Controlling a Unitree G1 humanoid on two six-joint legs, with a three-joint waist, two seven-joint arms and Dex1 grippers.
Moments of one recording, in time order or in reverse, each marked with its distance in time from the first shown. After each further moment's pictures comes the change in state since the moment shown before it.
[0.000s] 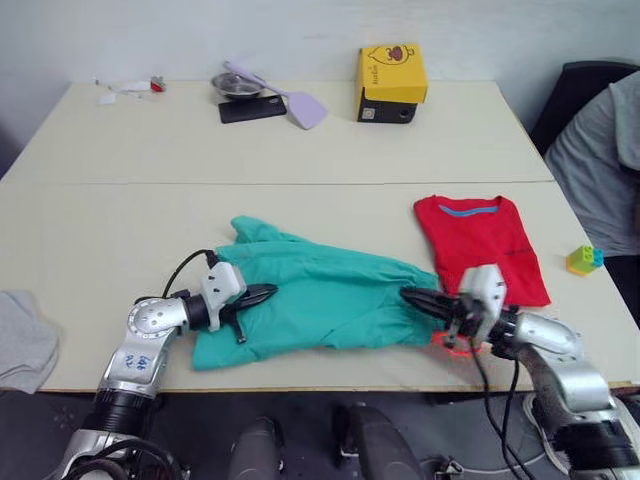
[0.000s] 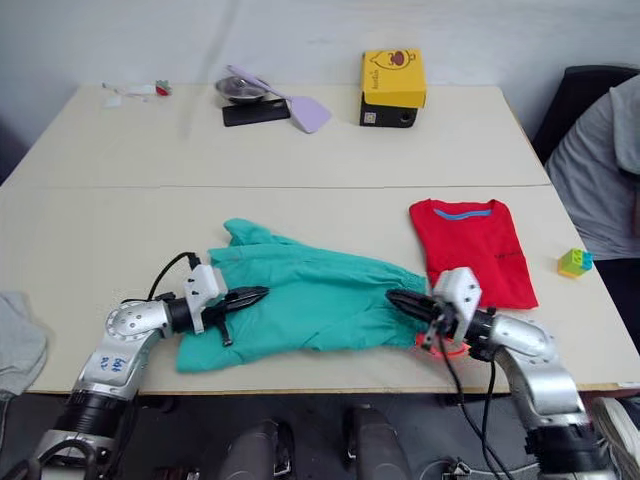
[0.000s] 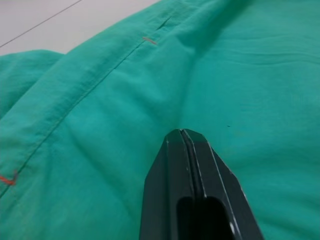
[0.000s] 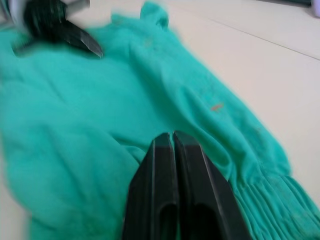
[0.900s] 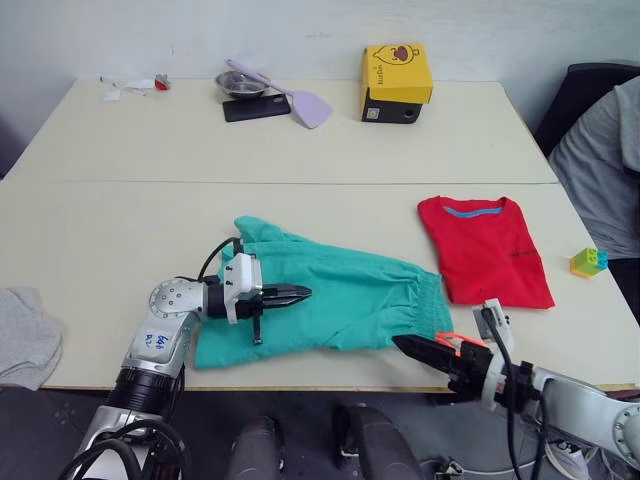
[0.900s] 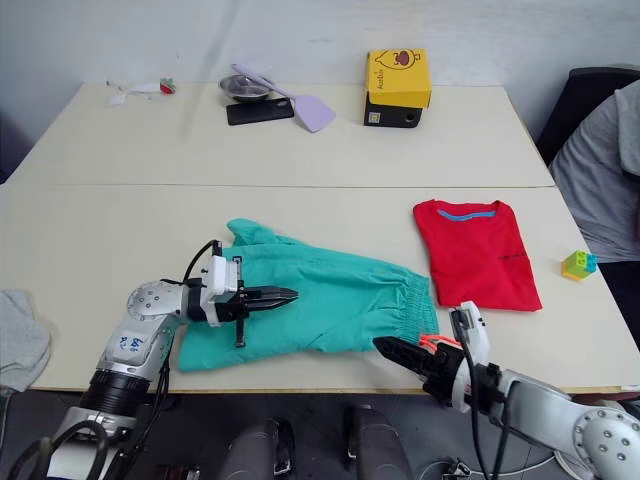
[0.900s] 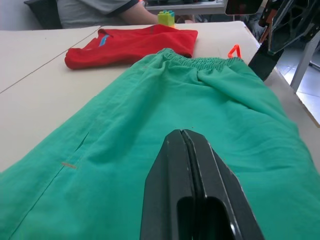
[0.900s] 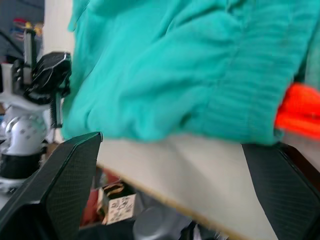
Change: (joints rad) left arm -0.139 -0.062 -0.067 0.008 -0.107 0.005 -0.212; right arm 0.258 -0.213 -0.011 -0.337 1.285 0.602 -1.141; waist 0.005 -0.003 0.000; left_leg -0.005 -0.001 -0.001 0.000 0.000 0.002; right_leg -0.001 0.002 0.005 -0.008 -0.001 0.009
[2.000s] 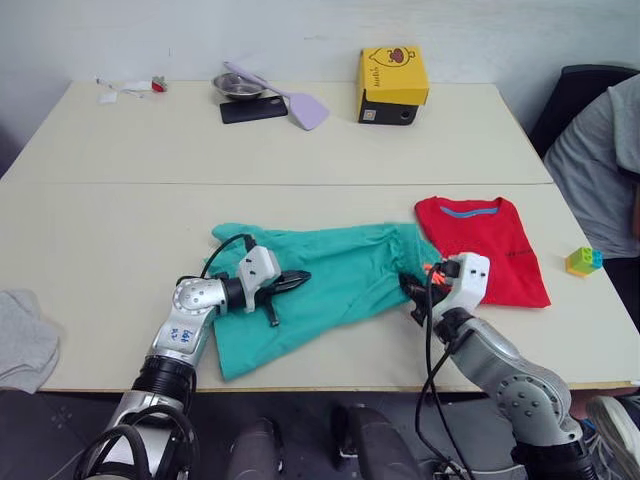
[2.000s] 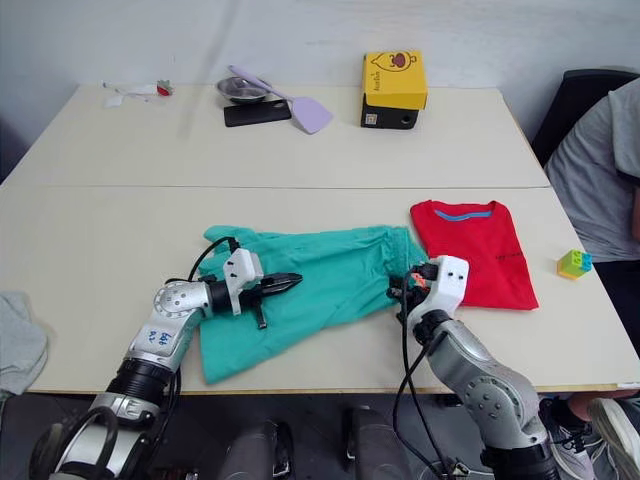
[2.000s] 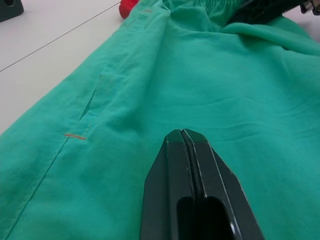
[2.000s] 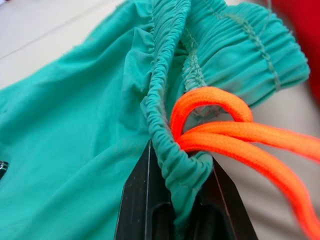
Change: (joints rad) left arm -0.070 -0.089 -0.008 0.194 0.182 -0.039 0.264; right arm -0.308 0.425 0.156 0.073 -0.976 -0.261 -0.074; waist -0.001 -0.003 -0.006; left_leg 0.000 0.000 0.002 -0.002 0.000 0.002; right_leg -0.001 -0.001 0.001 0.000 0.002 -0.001
